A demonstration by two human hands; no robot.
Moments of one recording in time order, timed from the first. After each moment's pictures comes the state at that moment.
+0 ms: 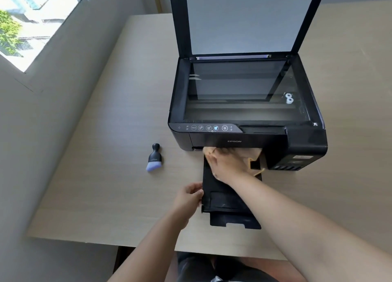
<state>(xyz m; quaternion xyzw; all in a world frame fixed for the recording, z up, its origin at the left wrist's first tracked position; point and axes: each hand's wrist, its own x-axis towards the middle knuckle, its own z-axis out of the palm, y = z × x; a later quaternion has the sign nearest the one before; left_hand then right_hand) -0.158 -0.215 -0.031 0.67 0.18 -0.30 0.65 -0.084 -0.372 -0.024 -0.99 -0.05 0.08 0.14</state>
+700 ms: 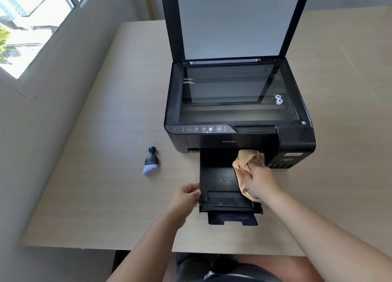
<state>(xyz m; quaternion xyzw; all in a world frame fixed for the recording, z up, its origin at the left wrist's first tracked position) -0.155 -0.213 -0.030 0.68 0.19 -0.32 0.63 -0.152 -0.447 -0.004 -0.95 0.14 0.13 0.27</state>
